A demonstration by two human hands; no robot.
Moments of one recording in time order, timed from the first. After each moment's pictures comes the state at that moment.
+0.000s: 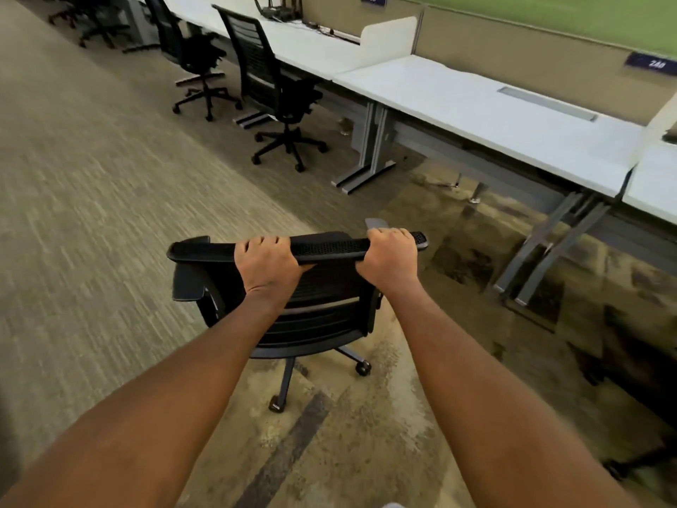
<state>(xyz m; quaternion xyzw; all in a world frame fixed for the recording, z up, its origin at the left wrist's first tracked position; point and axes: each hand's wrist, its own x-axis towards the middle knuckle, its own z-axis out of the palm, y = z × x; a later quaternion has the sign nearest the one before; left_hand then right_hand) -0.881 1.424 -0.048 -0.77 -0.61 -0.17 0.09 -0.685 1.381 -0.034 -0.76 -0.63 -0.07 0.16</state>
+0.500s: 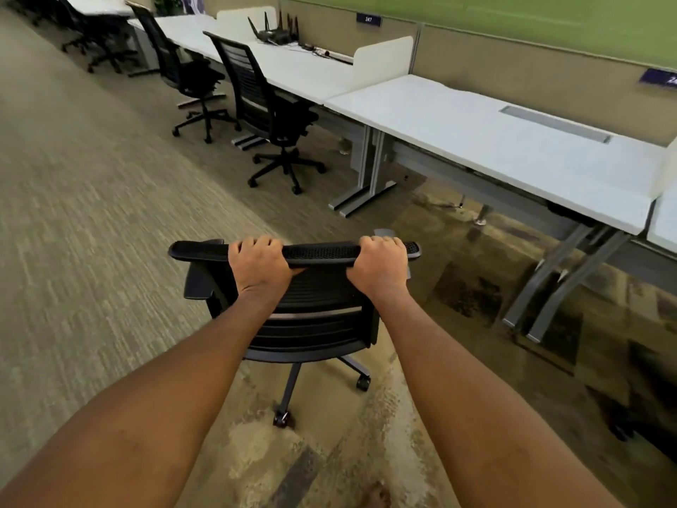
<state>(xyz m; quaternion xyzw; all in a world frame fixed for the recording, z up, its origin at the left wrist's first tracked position) -0.778 1.564 -0.045 -0.78 -0.61 -0.15 0.09 -0.585 1.516 -0.043 -0.77 -0.61 -0.07 0.16</state>
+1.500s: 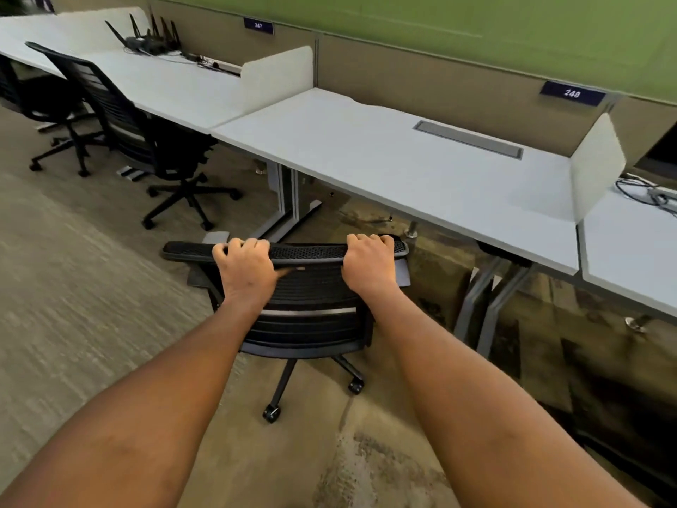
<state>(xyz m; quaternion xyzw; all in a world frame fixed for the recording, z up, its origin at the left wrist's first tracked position) -0.475 1.826 -0.057 -0.83 -0.52 -0.17 0.09 -0.291 1.730 -0.032 -0.82 -0.56 -0.10 0.07</state>
